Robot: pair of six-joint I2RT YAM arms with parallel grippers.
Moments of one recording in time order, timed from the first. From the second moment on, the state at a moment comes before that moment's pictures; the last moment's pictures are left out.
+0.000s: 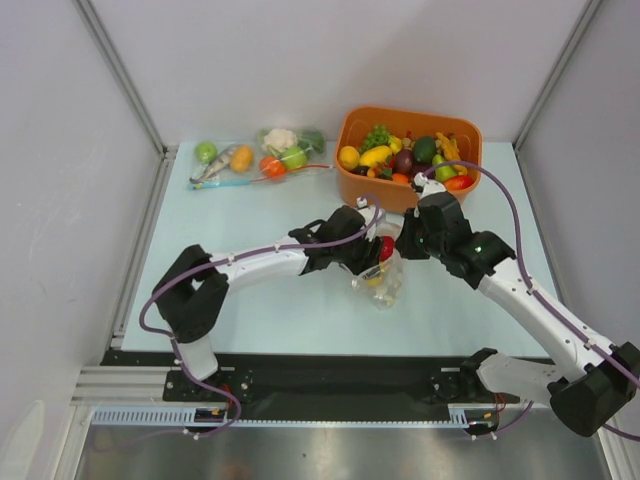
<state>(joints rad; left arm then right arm) -0.89 1.79 1.24 -0.22 0.13 -0.32 0.59 1.12 1.08 -0.65 0.10 0.47</state>
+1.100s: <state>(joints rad) -0.87 1.59 1.34 -0.37 0.24 -0.29 0.58 1.12 0.99 -0.64 0.09 0.47</state>
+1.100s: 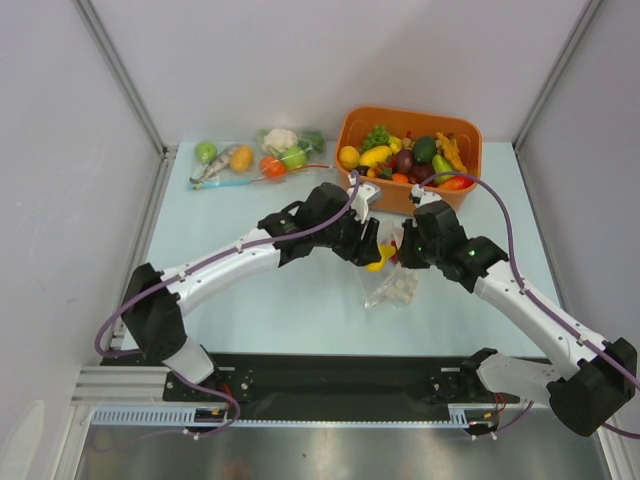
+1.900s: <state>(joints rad) -0.66 1.40 1.55 -0.64 0.34 -0.18 0.56 1.12 0.96 -0.63 0.09 0.47</state>
